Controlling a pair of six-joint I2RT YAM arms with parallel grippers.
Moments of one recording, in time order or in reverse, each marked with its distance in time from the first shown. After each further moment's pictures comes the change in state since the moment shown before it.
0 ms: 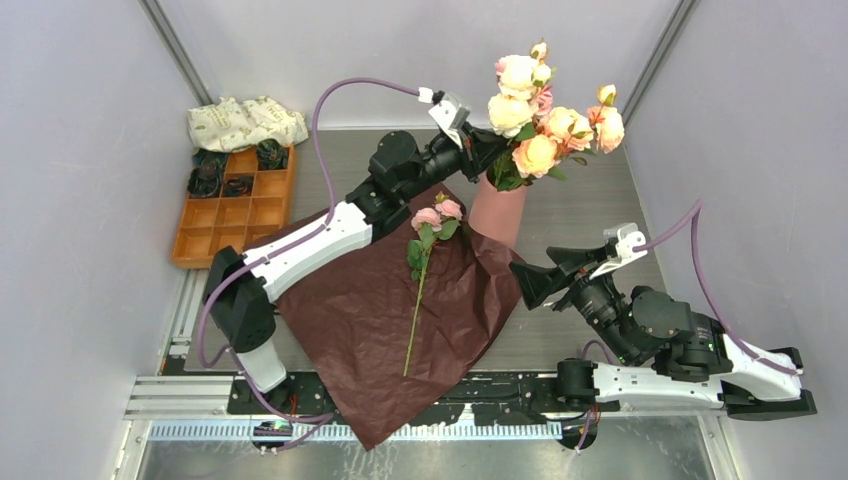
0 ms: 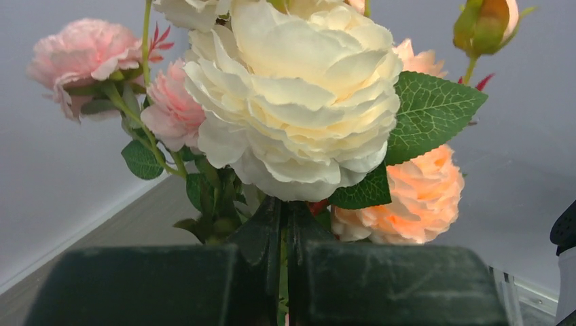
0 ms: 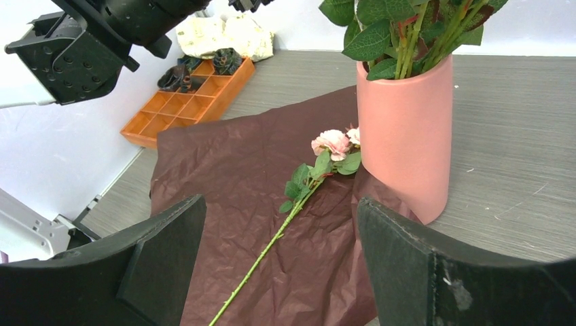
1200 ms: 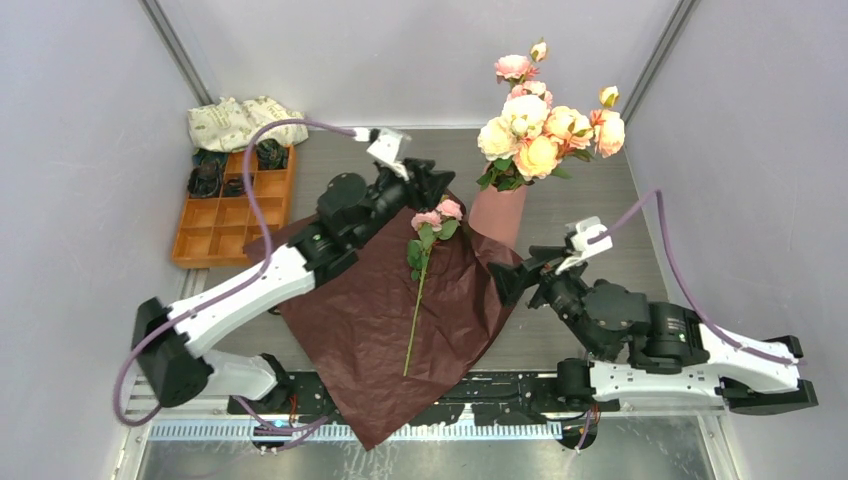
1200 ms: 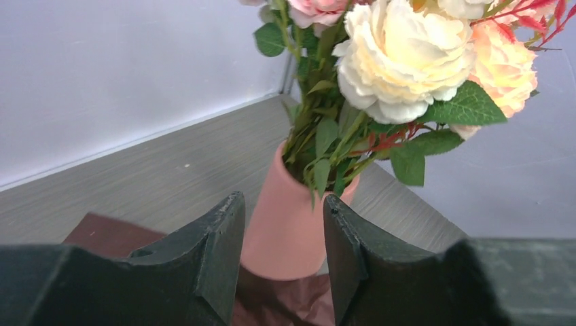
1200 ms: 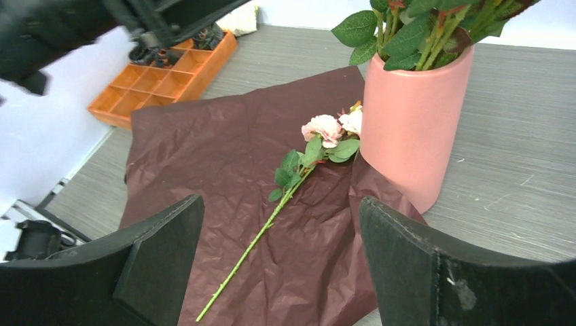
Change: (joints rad) left arm -0.015 -0.351 -0.380 -0.137 -0.324 0.000; right arm 0.000 0.127 0.024 -0.012 0.011 0.025
